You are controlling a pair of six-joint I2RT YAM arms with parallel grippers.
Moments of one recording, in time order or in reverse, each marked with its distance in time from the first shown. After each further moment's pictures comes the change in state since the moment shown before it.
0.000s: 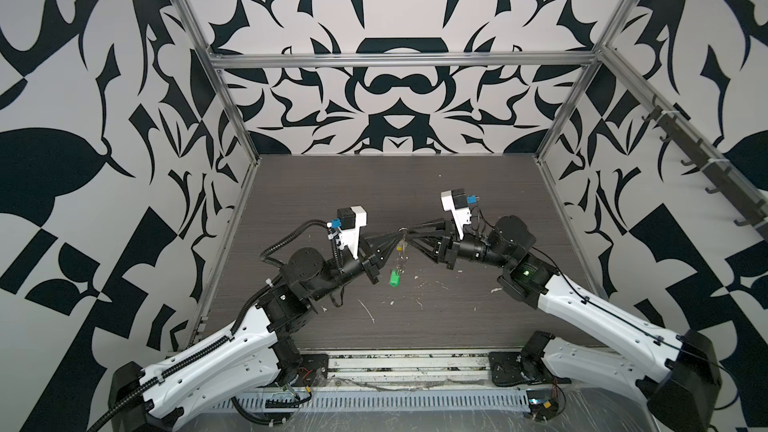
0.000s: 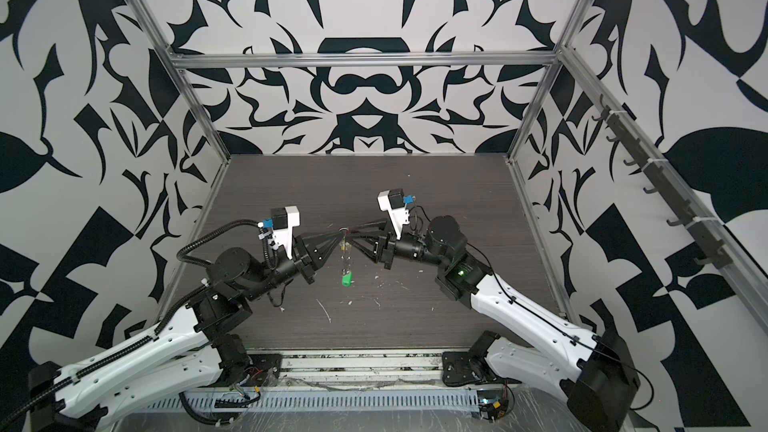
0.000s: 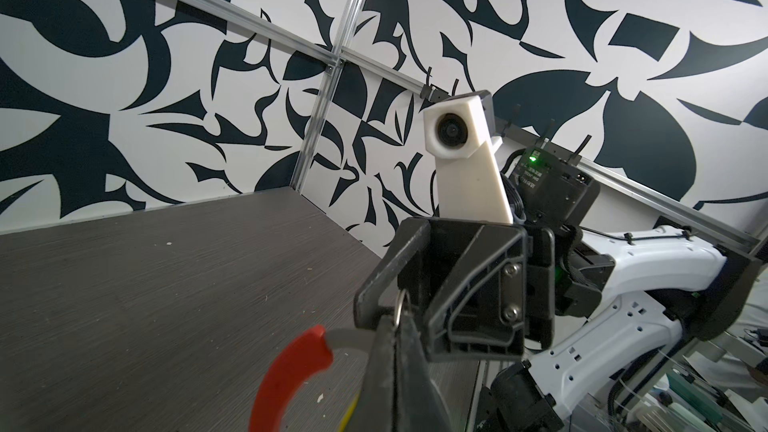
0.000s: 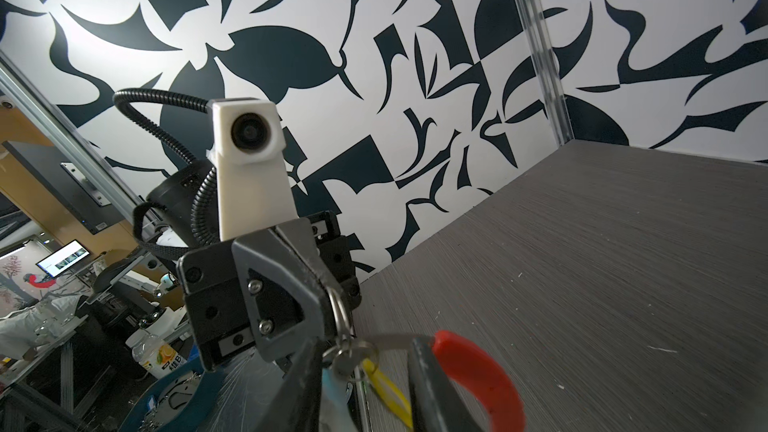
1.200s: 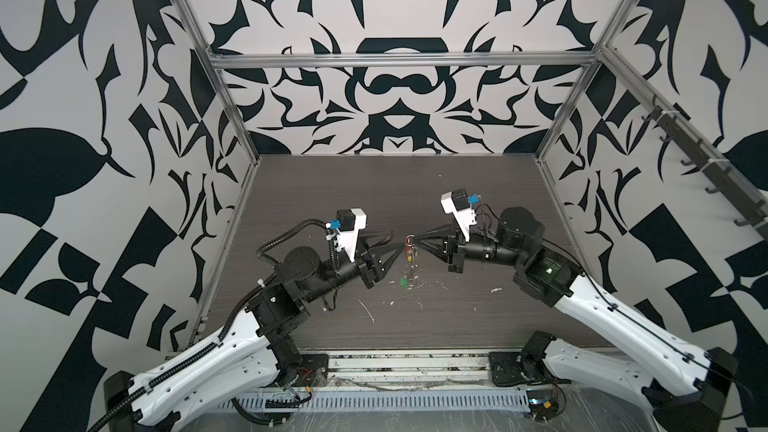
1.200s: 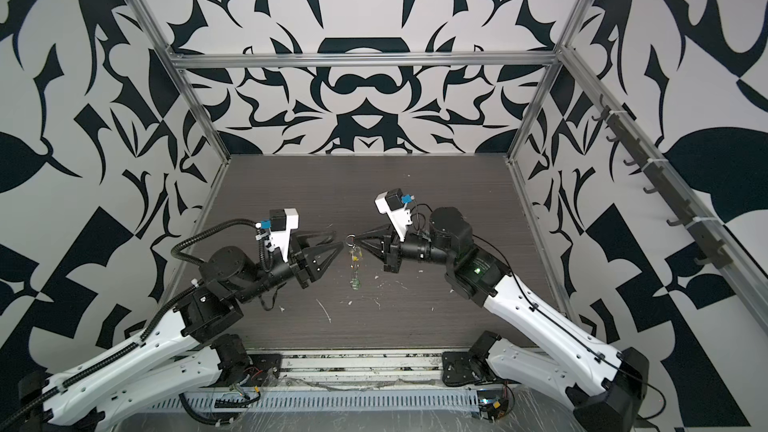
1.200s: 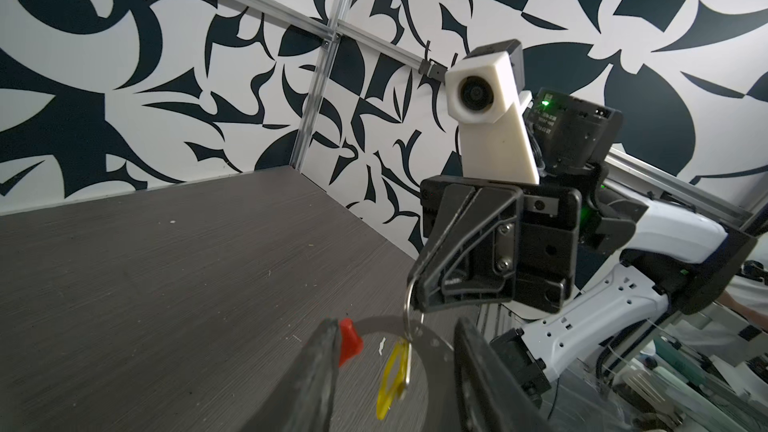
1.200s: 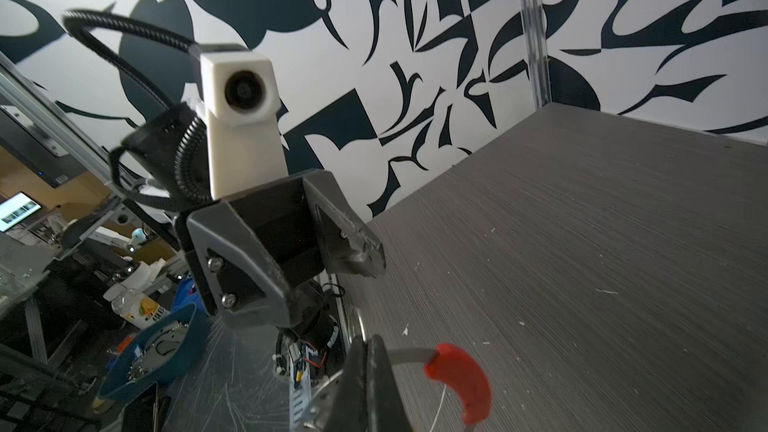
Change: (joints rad) left arm 0.006 -0.036 0.086 -0.219 0.053 0.032; right arm 0.000 -0.063 0.203 -0.530 0.009 -0.216
